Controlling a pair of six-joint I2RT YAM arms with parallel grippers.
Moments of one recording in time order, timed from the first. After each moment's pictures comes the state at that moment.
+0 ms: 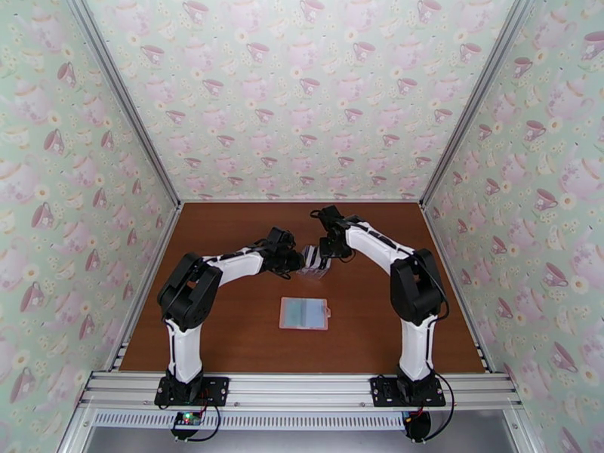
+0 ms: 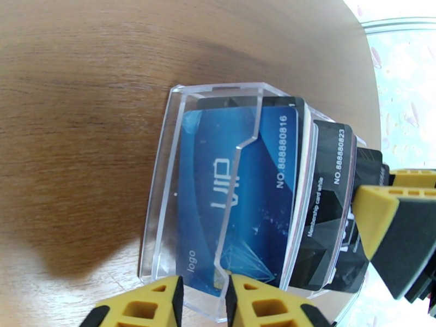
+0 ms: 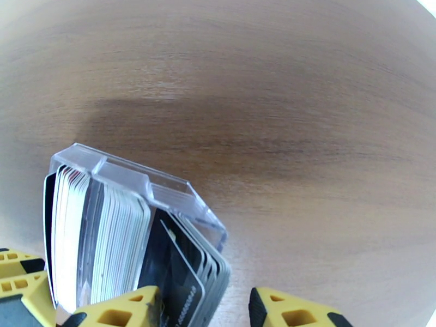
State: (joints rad) left arm -0.56 1.98 1.26 -0.18 0.29 -0.70; right arm 0.48 1.99 1.61 -0.86 0.13 0.35
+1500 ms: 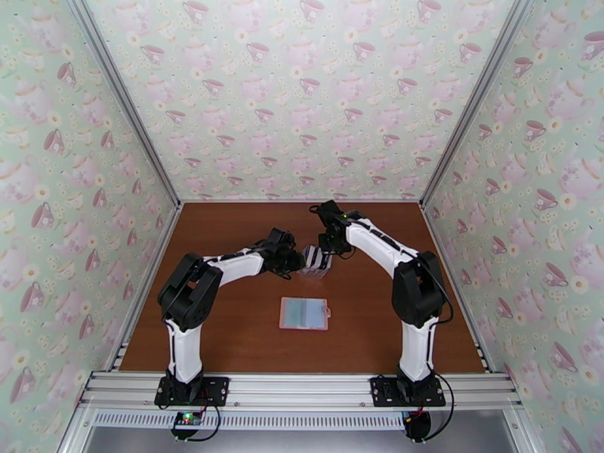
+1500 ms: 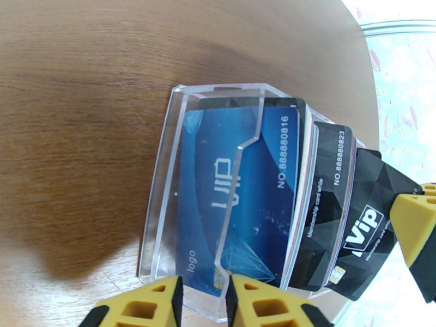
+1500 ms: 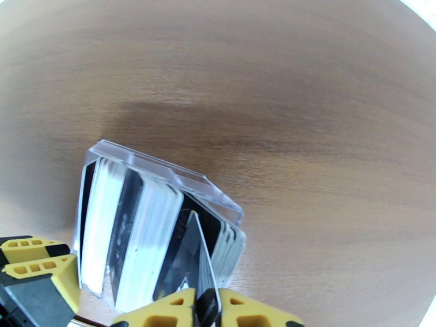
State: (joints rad) left arm -0.56 1.98 1.25 -0.17 0.29 -0.71; right arm 0.51 1.98 1.70 -0.94 0.13 0.35
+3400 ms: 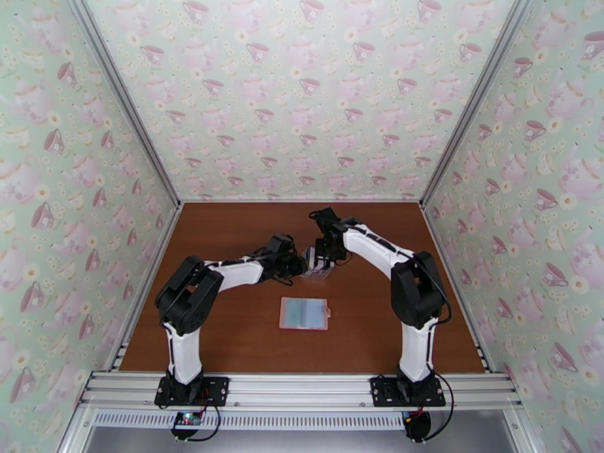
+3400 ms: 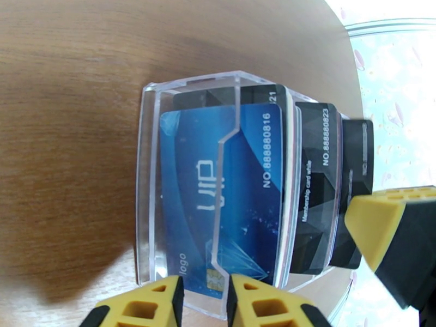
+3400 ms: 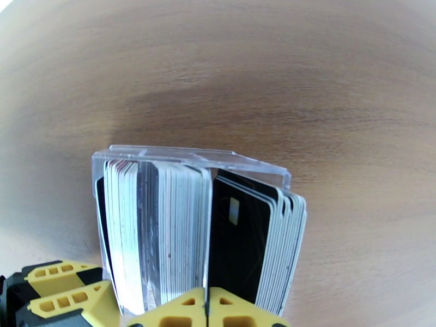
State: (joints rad) left arm -0.61 1.95 1.14 -0.01 0.29 -0.77; right arm 0.53 1.97 1.60 -0.85 0.06 0.51
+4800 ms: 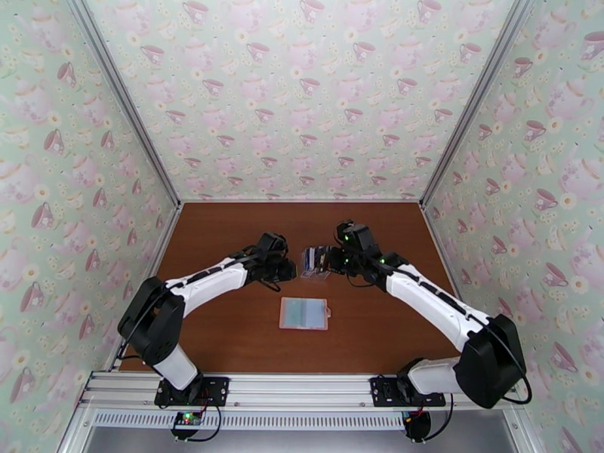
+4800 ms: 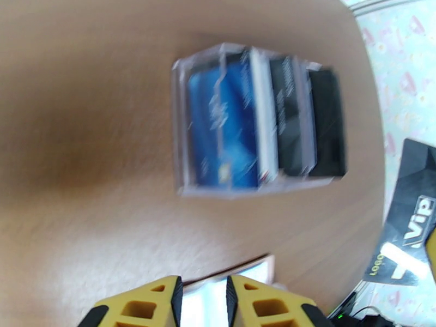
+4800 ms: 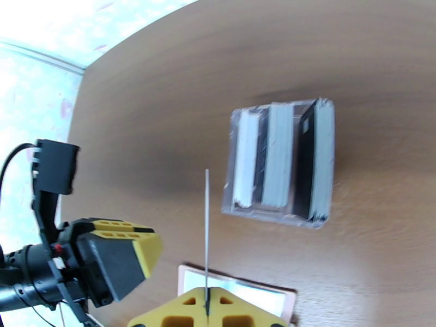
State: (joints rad) left arm -0.64 1.65 1.08 -0.38 0.16 -0.62; right arm 0.55 1.35 1.00 -0.40 -0.19 0.68
